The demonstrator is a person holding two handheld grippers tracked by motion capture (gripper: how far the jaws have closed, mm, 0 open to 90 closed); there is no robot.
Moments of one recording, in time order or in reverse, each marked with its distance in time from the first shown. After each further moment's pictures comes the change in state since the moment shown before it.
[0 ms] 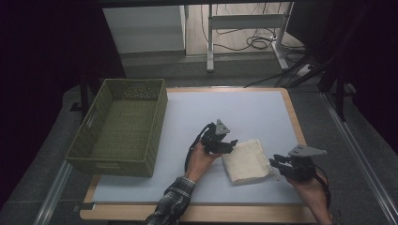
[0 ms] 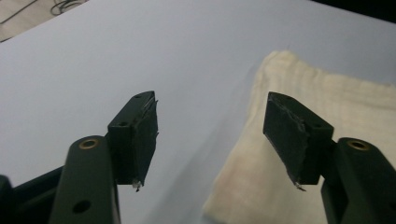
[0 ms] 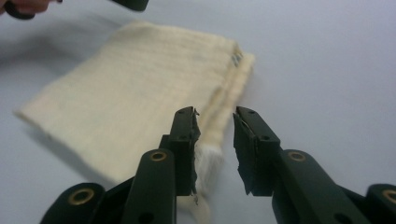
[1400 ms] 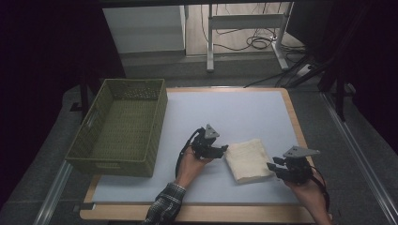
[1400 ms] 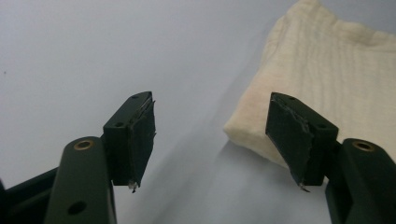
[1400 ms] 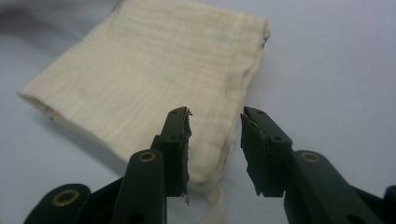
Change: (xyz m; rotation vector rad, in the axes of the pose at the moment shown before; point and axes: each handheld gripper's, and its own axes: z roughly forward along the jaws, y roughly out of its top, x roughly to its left) left arm 0.009 -0.025 -0.008 0.046 -0.019 -0.059; right arm 0.012 -0.004 -0.001 0.089 -0.032 -0.003
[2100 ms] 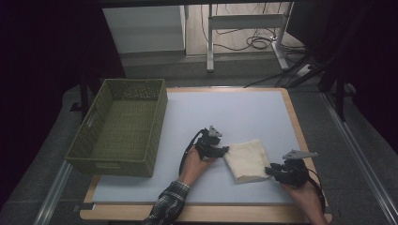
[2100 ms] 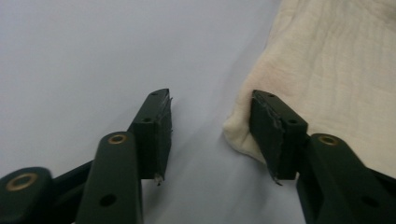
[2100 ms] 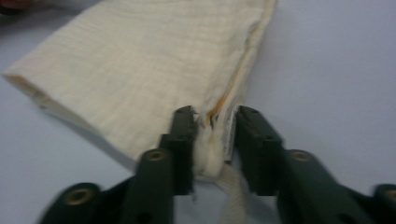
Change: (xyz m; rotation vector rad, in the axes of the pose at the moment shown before) left arm 0.003 -0.002 0.023 0.101 -0.054 -0.066; right arm -0.009 -0.019 0.019 0.040 0.099 0.137
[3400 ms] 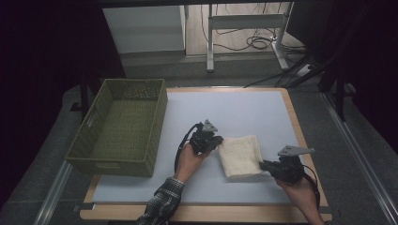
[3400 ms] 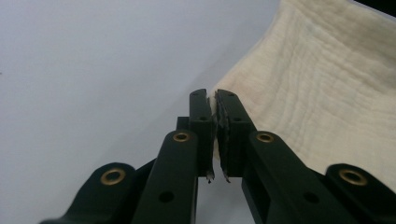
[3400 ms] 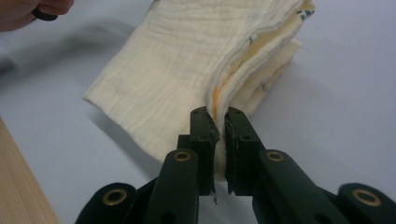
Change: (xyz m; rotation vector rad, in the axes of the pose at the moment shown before) left arm 0.005 0.014 -0.041 -0.070 -0.005 0.045; right arm 0.027 0.027 -0.009 -0.071 0.055 -0.070
